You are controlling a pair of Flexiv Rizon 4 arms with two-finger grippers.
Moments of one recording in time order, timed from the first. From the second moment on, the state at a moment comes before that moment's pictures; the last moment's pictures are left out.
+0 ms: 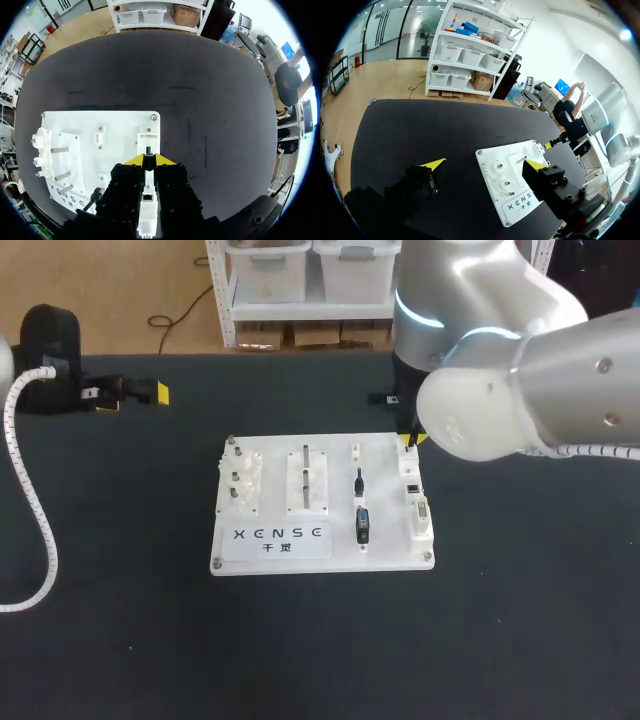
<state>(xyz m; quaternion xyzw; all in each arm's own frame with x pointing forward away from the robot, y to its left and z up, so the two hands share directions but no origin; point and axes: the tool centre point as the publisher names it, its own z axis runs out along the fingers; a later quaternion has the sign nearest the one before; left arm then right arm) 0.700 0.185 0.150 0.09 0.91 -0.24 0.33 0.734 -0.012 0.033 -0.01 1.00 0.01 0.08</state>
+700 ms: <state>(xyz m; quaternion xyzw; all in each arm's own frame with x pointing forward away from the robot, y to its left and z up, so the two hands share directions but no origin) 0.700 0.185 0.150 0.09 0.91 -0.24 0.33 0.740 -0.010 0.027 0.00 1.00 0.00 0.08</state>
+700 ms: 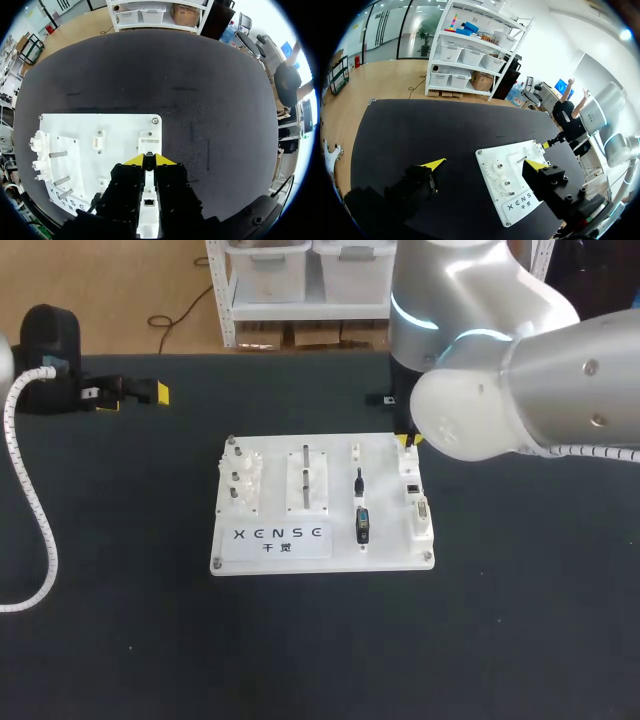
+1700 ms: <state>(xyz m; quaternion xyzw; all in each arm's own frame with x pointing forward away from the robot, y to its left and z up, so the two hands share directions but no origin) 0.700 0.185 0.150 0.09 0.91 -0.24 0.33 0.751 -0.009 0.020 0.02 1.00 0.01 0.08</state>
